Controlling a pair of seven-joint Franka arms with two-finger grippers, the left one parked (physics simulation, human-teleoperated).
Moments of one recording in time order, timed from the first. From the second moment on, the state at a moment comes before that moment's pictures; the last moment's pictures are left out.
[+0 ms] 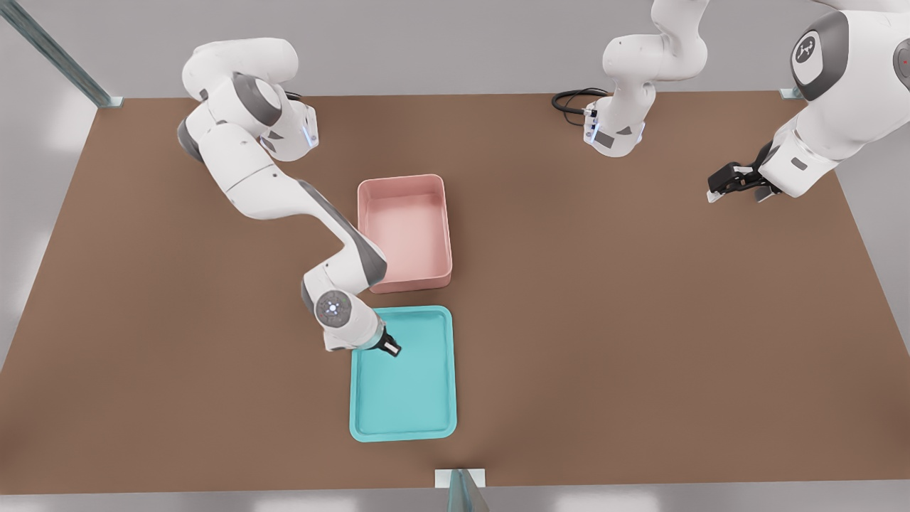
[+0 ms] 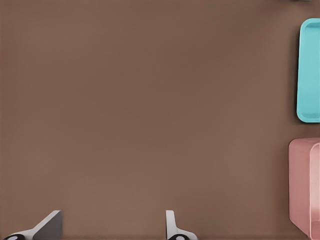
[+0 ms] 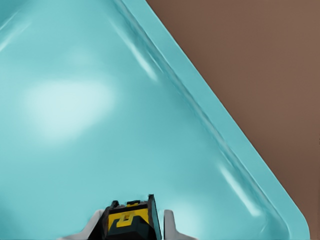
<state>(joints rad) 0.12 0.94 0.46 -1.32 -0.30 2.23 1.15</state>
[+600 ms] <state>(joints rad) 0.17 0.12 0.08 -1.44 -0.19 1.52 0.56</state>
